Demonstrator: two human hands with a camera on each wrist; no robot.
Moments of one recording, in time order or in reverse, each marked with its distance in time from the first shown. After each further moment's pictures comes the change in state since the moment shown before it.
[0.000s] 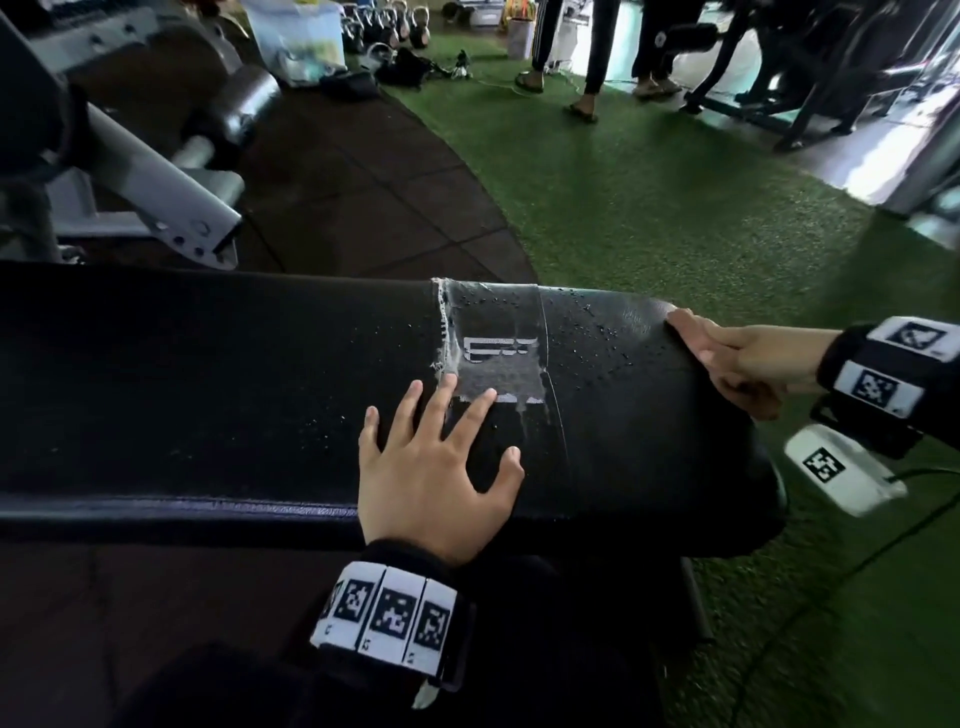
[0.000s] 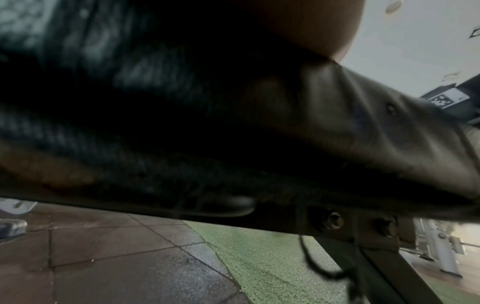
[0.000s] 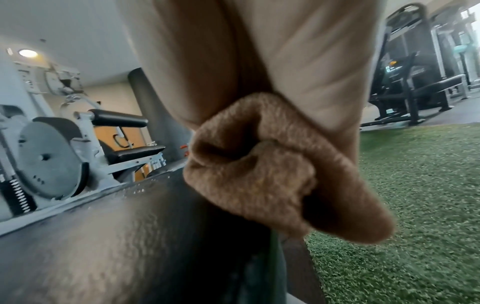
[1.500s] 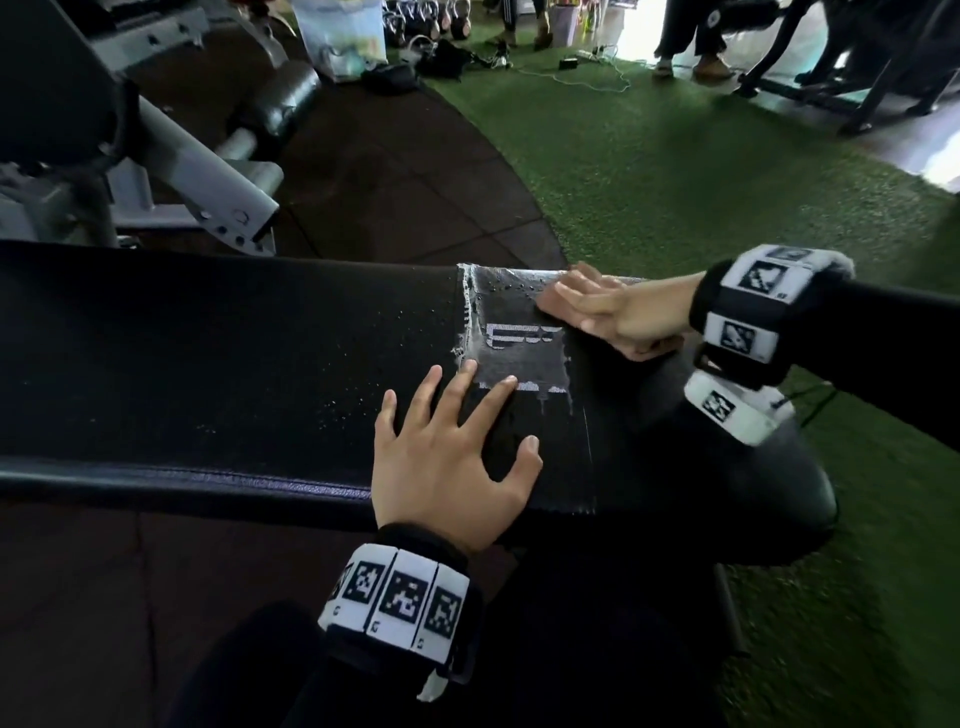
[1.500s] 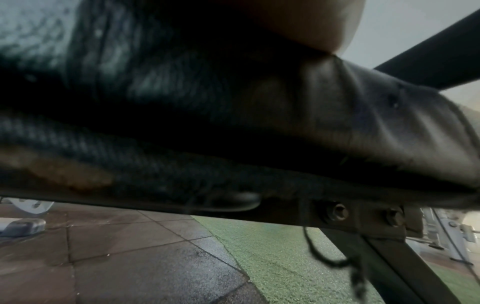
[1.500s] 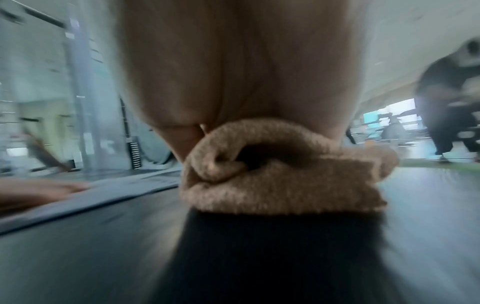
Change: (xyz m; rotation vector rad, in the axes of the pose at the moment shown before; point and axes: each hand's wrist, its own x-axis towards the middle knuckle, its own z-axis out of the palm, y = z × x) left_hand -0.001 0.004 -0.001 0.021 0.045 -0.014; right_hand 0.057 -0.100 0.057 -0.693 -0.005 -0.478
